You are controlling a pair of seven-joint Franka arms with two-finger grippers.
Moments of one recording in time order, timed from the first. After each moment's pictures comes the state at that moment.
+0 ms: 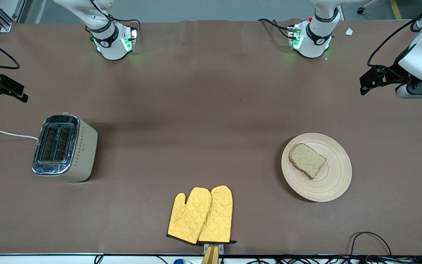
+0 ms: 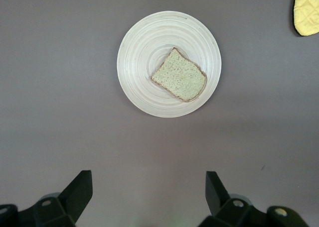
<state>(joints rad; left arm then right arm) 0.08 -0.01 -0.24 -1.53 0.03 1.52 -0.11 -0.13 0.00 0.07 -1.54 0.01 1.54 -0.02</state>
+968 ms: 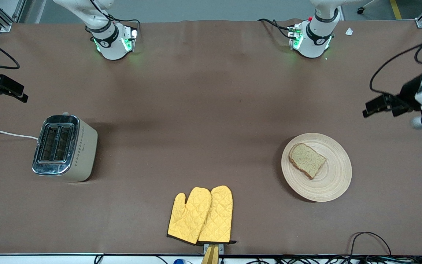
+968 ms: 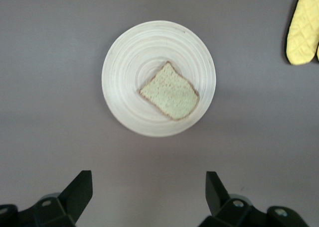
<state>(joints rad) 0.18 0.15 -0.22 -1.53 -0.11 1.67 -0.10 -0.13 0.00 0.07 -1.54 0.01 1.54 -0.02</state>
